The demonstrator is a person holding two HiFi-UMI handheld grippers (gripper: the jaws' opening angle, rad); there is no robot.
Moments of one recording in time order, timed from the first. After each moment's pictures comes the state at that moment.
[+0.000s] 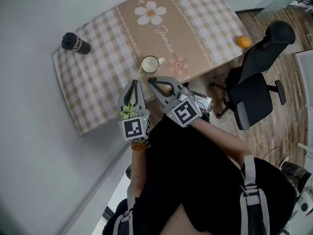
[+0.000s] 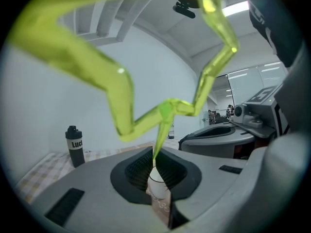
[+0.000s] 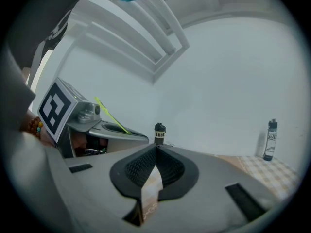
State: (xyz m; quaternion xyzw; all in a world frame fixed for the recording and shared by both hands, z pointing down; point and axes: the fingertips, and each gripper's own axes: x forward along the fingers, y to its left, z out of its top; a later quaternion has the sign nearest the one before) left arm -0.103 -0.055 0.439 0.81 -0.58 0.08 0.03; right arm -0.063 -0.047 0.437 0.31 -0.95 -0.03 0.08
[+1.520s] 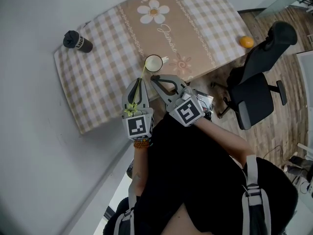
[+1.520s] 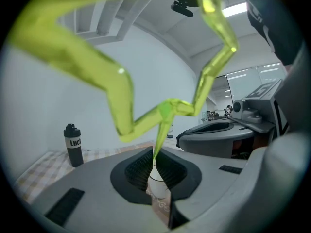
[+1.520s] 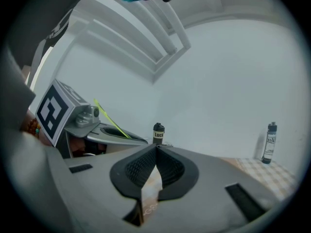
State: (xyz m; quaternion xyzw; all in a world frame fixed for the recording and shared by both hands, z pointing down) left arm -0.103 -0.059 0.448 0.81 -0.57 0.08 0.03; right arm -0.067 -0.051 0.436 0.32 -0.94 -0.04 0.08
